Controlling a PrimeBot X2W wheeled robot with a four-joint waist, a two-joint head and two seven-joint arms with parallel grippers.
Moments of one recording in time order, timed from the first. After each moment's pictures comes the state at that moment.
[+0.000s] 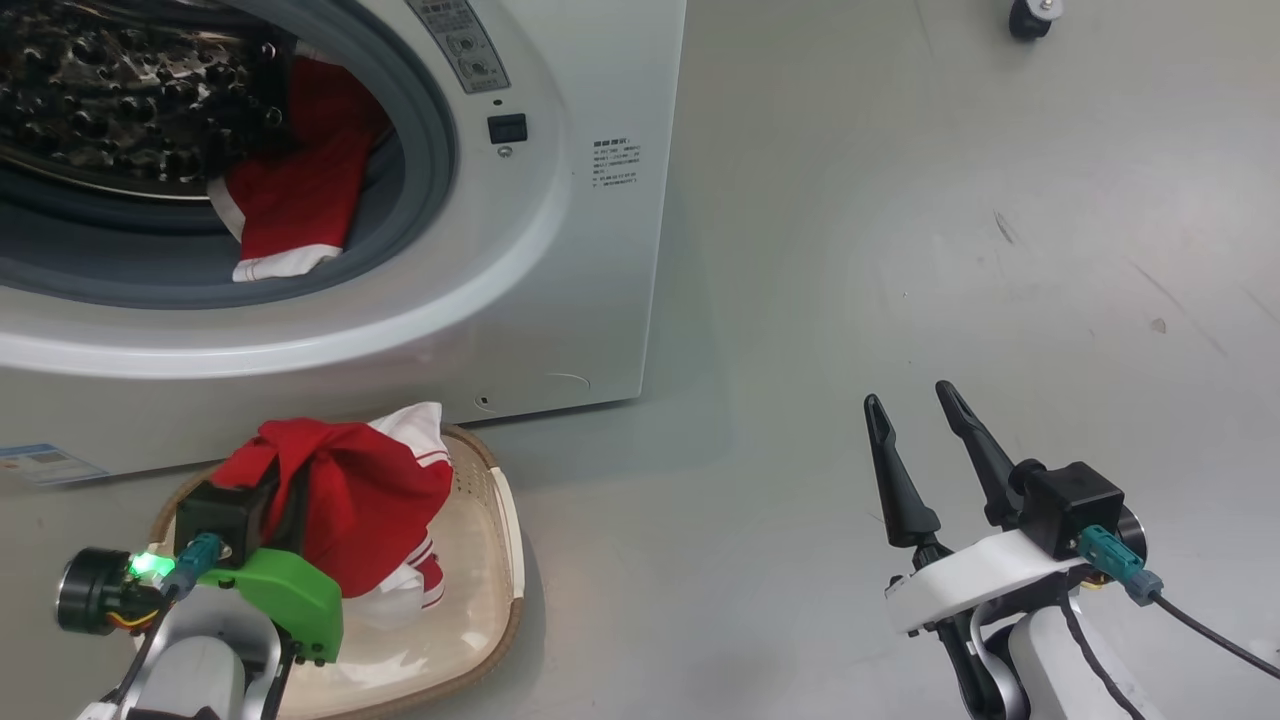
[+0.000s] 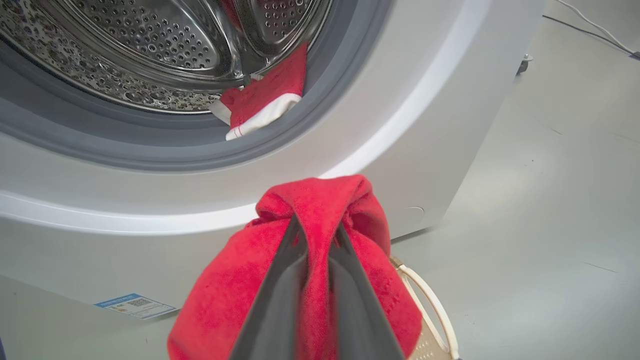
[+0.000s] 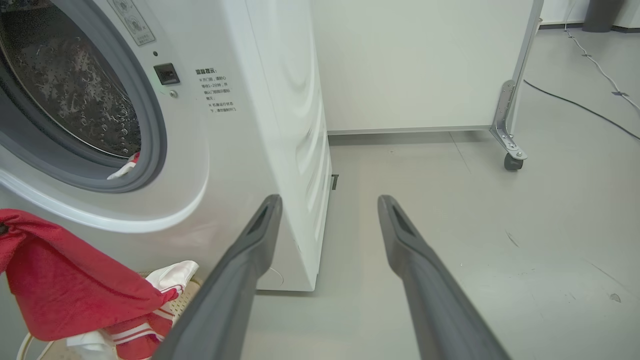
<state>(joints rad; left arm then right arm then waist) -0.24 0.11 -0.08 0.48 -0.09 -0.08 -0.14 -0.12 -0.05 0.26 0.22 0.32 0.10 -0.25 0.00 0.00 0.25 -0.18</state>
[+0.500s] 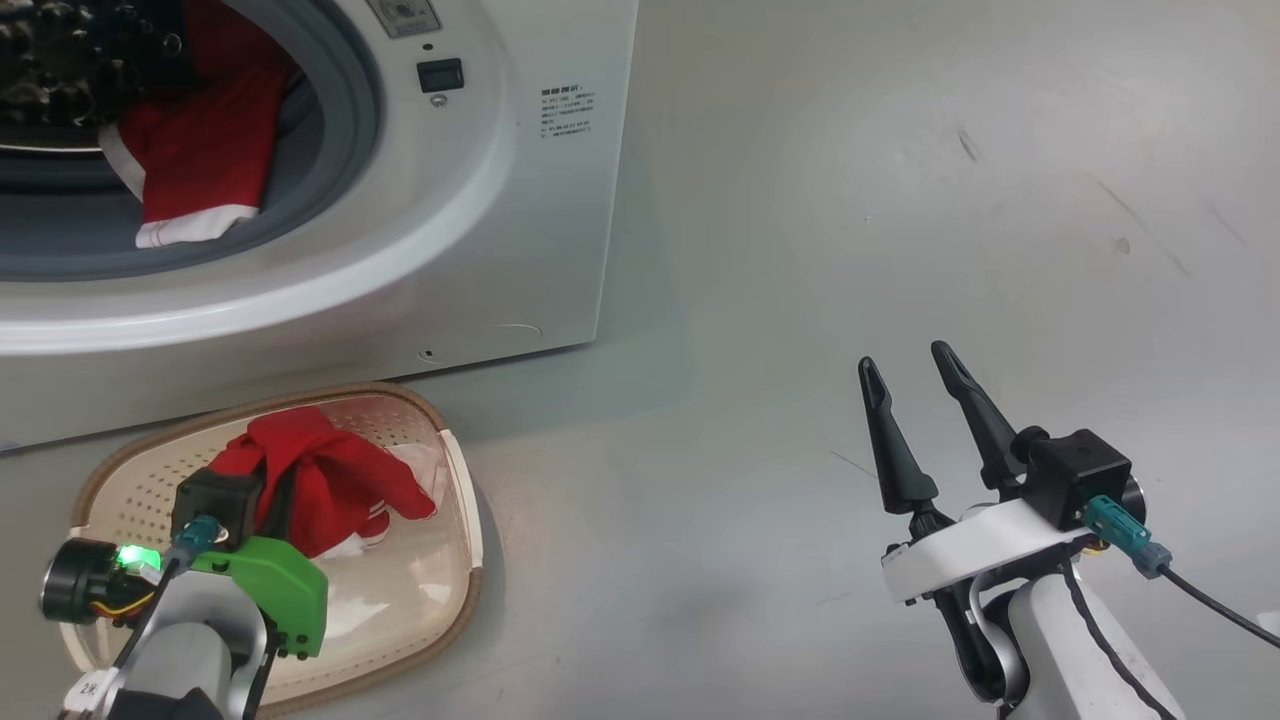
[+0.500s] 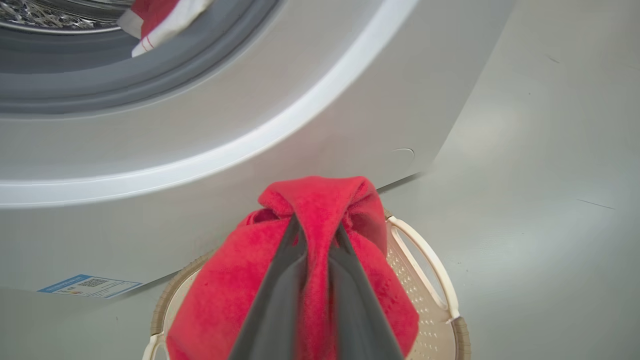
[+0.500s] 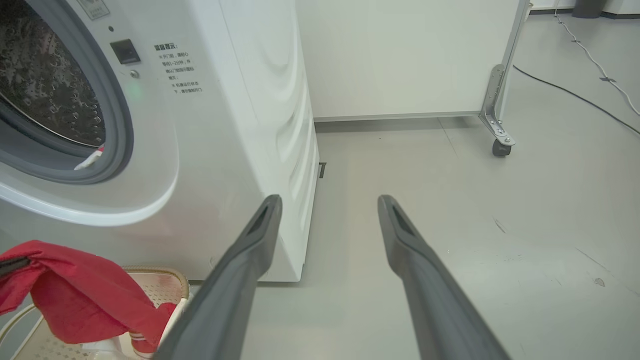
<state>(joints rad) -0.29 0.14 -0.09 0.56 -0.07 -0.09 -0.10 -0.17 -0.05 0.26 0.20 0.32 0.10 -0.25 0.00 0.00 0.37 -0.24</state>
